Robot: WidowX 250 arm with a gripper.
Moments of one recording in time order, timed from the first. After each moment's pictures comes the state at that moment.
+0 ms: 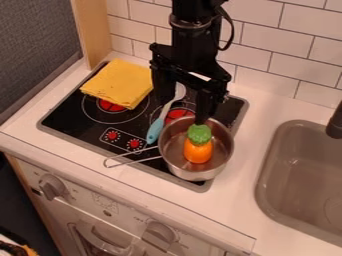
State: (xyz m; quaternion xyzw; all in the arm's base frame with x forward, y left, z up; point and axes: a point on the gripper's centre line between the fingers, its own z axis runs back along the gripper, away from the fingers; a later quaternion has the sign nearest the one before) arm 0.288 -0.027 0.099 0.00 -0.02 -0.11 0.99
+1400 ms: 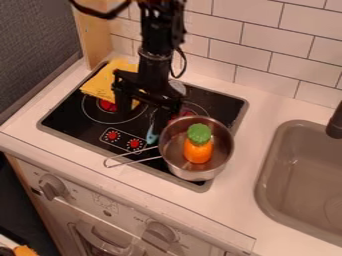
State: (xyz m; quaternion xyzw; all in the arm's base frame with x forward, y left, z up) arm 0.304 0.050 0.024 0.08 0.08 0.05 0.99
